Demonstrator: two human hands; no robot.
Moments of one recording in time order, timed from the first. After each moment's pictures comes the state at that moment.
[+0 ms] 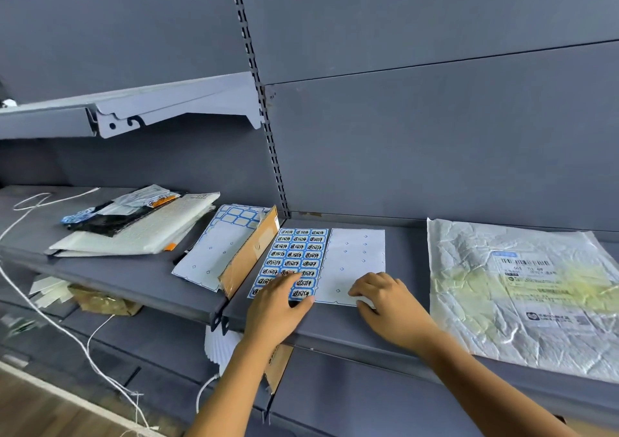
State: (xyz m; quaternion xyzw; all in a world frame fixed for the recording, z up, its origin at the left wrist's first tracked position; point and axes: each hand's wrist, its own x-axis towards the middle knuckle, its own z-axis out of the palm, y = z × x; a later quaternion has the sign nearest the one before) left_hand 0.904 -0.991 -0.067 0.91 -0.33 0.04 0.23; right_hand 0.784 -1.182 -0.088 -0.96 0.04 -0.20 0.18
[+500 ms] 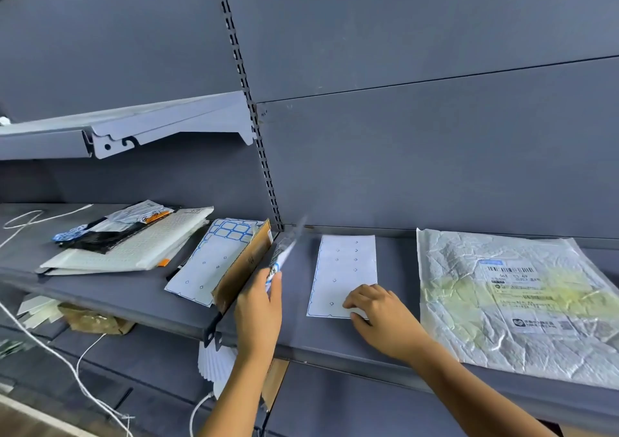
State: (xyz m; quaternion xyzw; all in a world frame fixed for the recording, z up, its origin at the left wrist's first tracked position) left_hand 0.898 -1.002 -0.051 0.85 -0.21 0.23 0.42; right_hand 0.780 -1.182 -0.086 -0.96 0.04 -0.17 0.20
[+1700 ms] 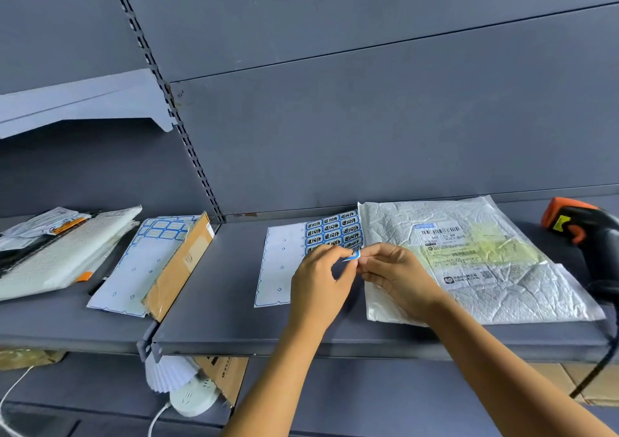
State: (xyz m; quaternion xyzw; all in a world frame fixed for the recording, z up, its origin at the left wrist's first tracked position) left_hand 0.814 -1.119 -0.050 0.76 -0.48 0.11 0.44; right_hand 0.716 -1.231 -0.054 -0.55 0.14 -0.25 0.78
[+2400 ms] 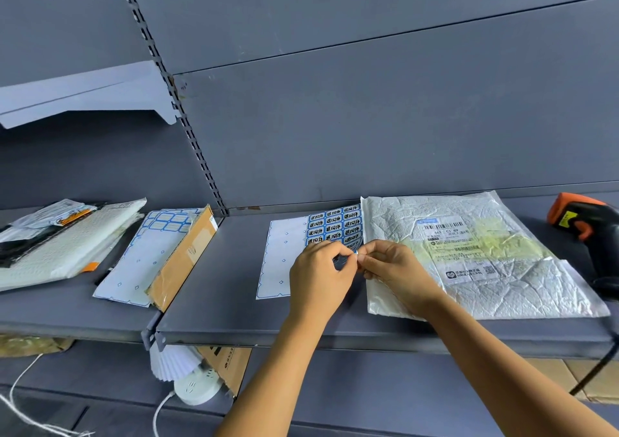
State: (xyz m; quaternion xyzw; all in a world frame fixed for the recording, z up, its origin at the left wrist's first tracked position) left_hand 0.807 -1.117 -0.042 0.79 -0.44 0.14 0.40; right_hand 0.716 -1.226 -0.054 -0.64 0.14 -0.25 0.71
